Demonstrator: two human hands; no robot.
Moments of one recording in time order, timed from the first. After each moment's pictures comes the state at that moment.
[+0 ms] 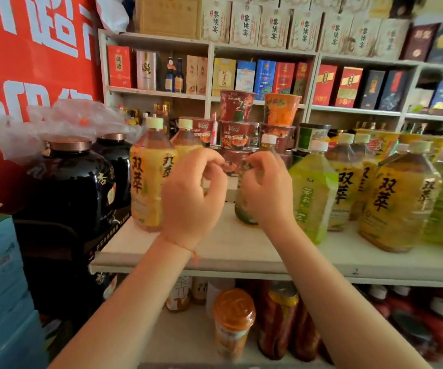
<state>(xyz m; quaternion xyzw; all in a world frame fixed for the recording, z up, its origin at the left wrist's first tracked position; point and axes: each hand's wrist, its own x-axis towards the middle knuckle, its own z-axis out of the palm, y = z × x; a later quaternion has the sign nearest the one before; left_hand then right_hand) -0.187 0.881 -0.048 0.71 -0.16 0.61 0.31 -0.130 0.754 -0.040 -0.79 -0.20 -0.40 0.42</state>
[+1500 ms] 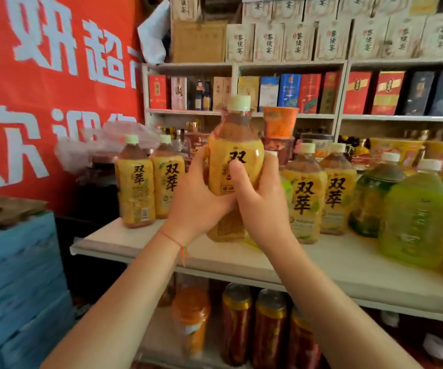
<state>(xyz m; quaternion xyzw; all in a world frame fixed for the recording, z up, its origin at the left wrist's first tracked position) -0.191 0.744 -0.024 0.78 -0.06 0.44 0.44 -0.153 0.625 -0.026 -0.67 -0.32 -0.26 0.62</state>
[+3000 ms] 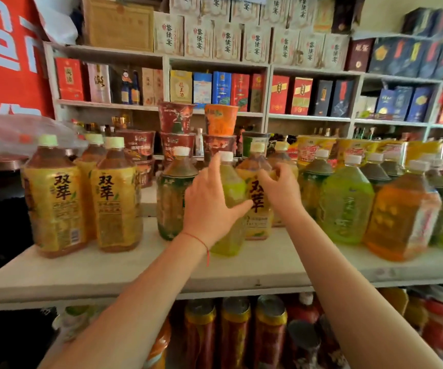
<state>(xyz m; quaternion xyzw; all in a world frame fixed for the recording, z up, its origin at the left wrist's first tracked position) -0.097 0.706 -0.046 0.86 -0.11 0.41 0.28 -0.034 0.550 -0.023 -0.81 -0.05 -0.29 0.51</state>
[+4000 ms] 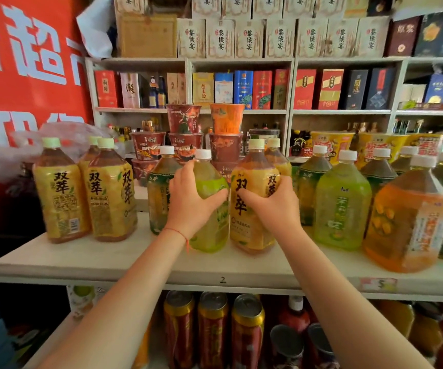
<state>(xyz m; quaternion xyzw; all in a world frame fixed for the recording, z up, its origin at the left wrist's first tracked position) -0.077 0.689 -0.058 0.83 0.00 0.42 0.37 -0.049 0.510 -0.051 -0.79 -0.11 -0.24 0.56</state>
